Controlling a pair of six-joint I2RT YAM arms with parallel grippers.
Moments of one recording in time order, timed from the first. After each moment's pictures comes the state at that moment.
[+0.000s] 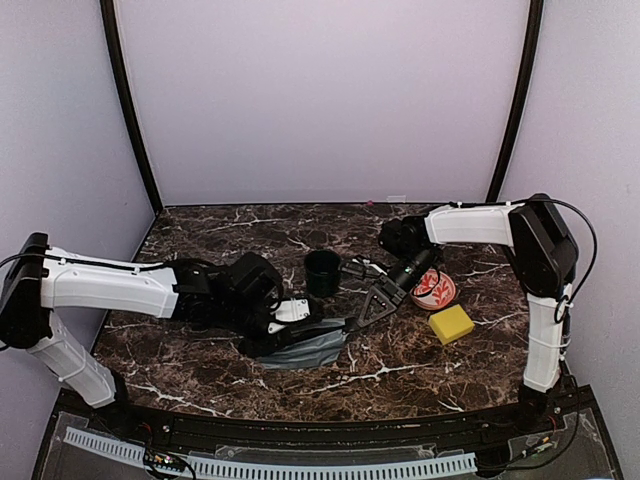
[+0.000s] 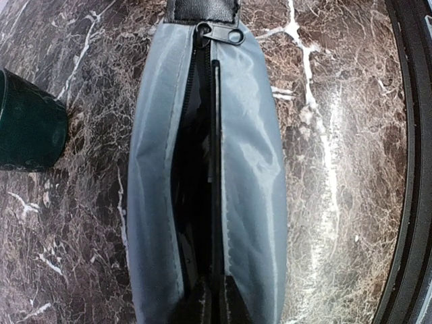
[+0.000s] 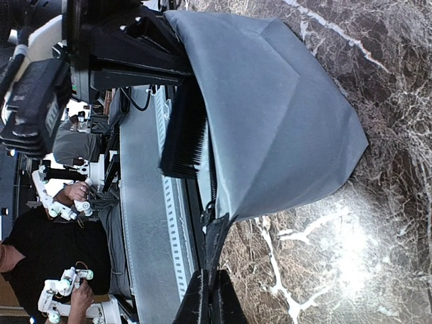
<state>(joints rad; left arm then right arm) -1.02 1.50 0.94 -0.42 0.06 0.36 0.62 2.03 1.47 -1.14 -1.08 -0.46</state>
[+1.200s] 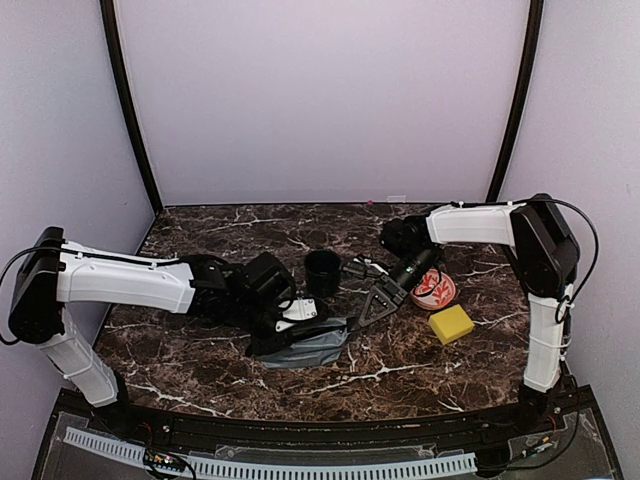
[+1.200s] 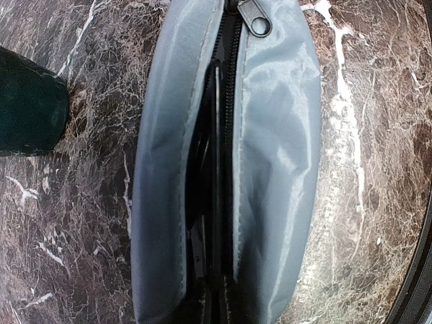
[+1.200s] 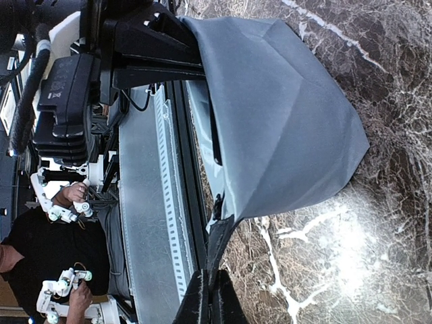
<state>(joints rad) -1.02 1.60 1.03 -0.51 -0.02 0.33 0.61 2.02 1.46 -1.13 -1.08 -0.47</state>
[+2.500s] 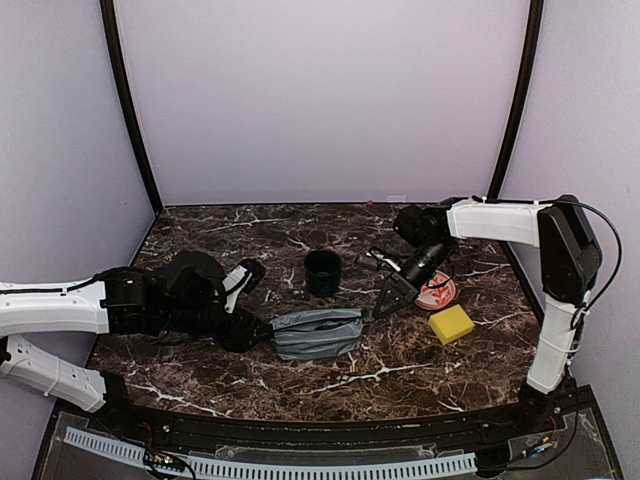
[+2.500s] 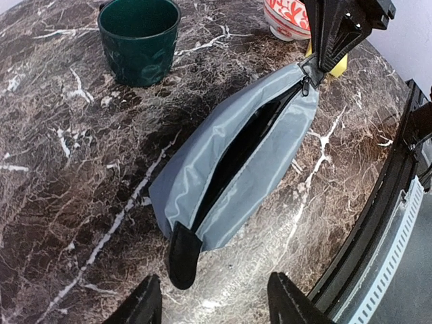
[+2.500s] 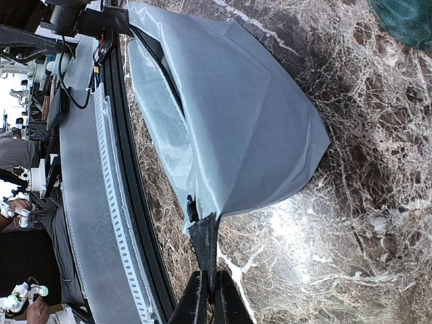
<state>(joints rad) -1.01 1.12 0.76 -0.41 -0.05 -0.36 0.57 1.89 1.39 -1.05 -0.85 -0.44</state>
